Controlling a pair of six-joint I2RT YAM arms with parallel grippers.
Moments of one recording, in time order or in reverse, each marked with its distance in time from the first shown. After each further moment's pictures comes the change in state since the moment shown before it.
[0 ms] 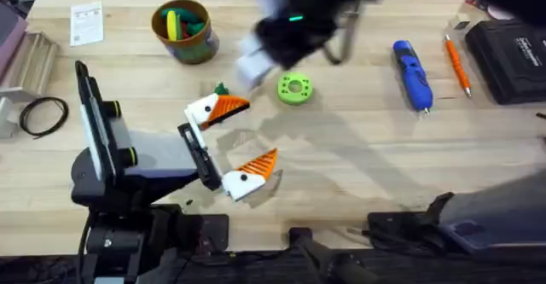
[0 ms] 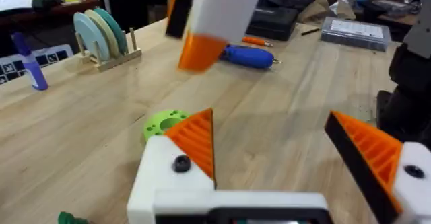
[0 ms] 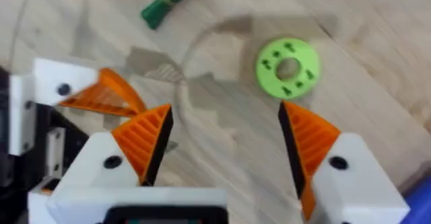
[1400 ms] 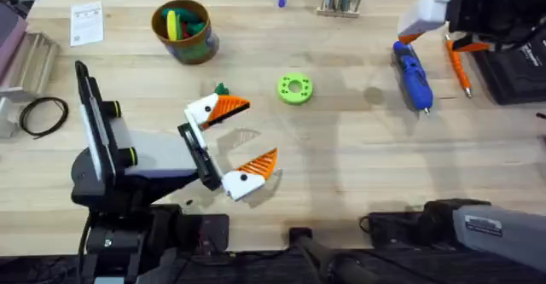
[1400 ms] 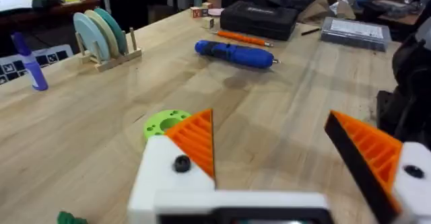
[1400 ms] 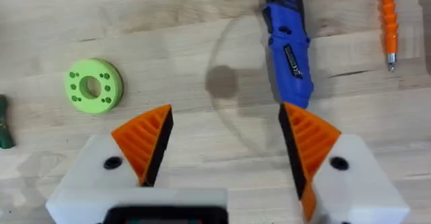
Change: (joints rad) left arm 0.000 0.000 0.000 0.000 0.000 0.000; right arm -0.769 -0.362 -0.362 0.048 0.004 0.092
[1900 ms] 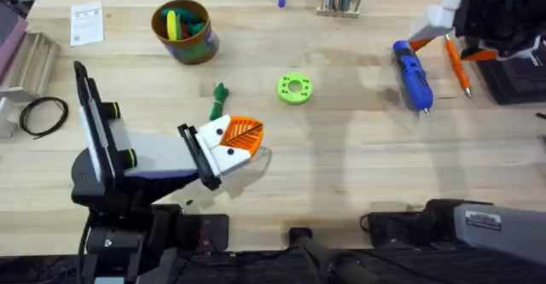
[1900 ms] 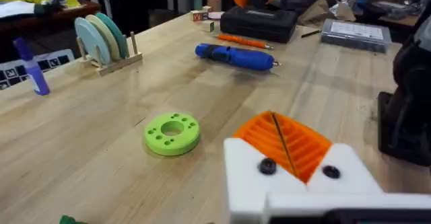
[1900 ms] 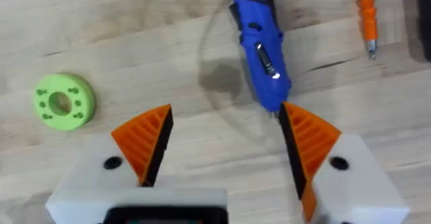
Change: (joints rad) left arm 0.000 0.000 0.000 0.000 0.000 0.007; right arm -0.103 0.040 -0.039 0.029 0.000 -0.027
